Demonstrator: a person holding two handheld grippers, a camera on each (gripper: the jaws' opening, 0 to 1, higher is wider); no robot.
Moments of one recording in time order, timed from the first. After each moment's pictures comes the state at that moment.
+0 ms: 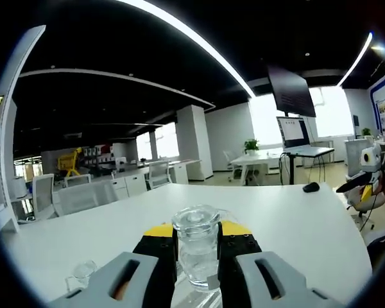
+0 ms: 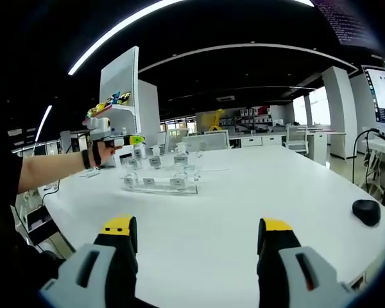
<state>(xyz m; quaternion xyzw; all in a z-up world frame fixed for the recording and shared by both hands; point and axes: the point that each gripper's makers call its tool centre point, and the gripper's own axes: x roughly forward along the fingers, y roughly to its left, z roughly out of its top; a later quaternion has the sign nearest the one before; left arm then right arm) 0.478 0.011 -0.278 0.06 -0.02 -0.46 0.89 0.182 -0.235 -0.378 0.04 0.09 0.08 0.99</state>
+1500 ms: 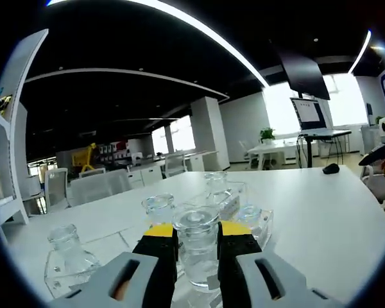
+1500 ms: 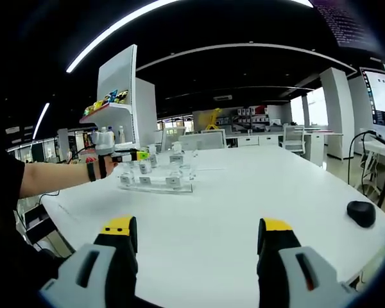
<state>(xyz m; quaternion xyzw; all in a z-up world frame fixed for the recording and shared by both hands) 0.481 0.004 -0.340 0.08 -0.01 -0.40 0.91 0.178 -0.243 -0.378 0.04 0.09 0.07 0.99</state>
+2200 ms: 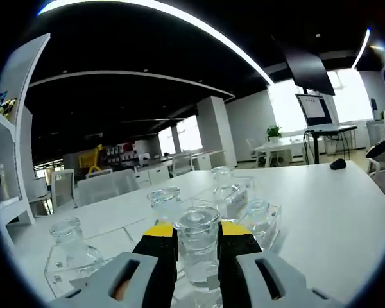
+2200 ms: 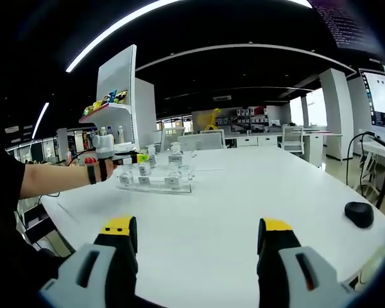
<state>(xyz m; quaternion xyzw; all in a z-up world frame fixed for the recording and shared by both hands) 0.489 0.008 -0.347 0.10 -0.02 -0.38 0.92 0.174 -0.247 -0.376 0.03 0.09 0.06 0.99</state>
